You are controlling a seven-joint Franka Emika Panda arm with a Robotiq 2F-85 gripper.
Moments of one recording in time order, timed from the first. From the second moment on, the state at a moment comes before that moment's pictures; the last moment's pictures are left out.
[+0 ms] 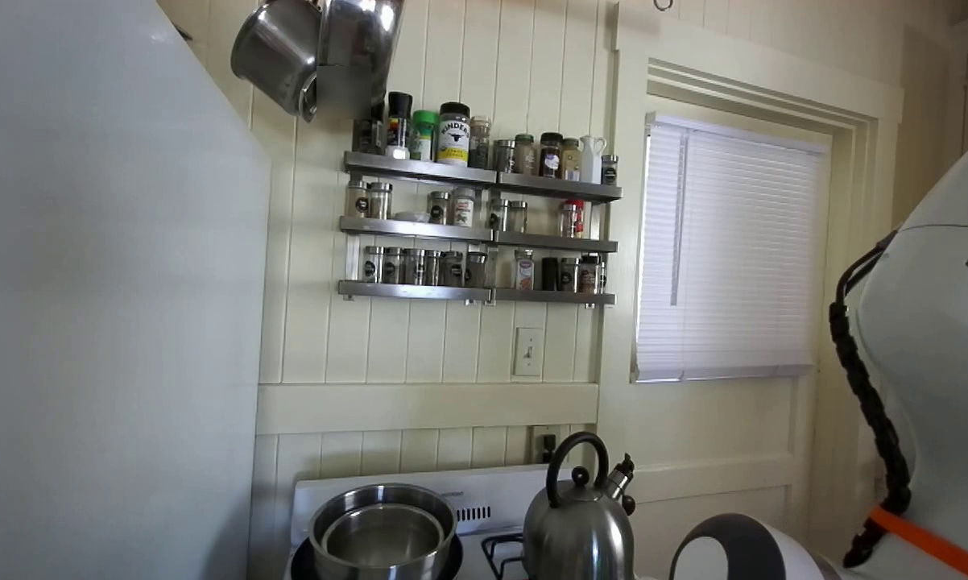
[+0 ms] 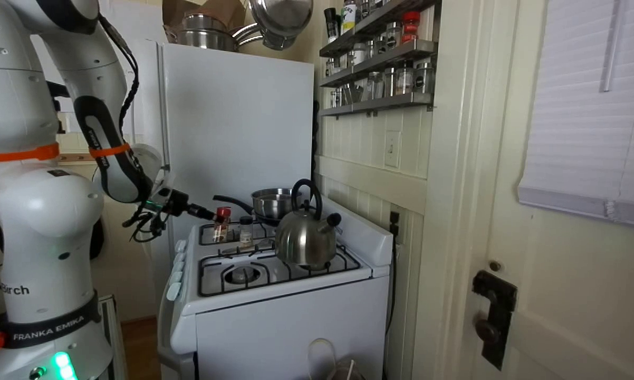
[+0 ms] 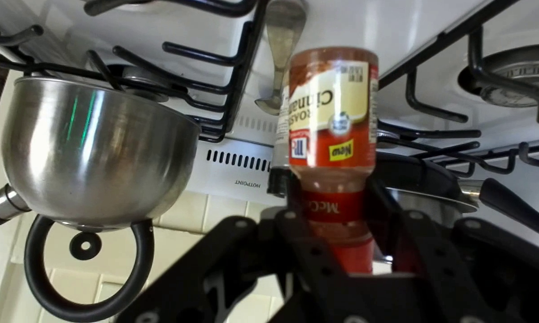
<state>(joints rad) 0.42 -0.13 0.54 -2.76 -1.71 2.26 2.42</state>
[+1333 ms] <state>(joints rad) 0.49 -0.03 0.52 -2.76 -1.81 2.15 2.62</state>
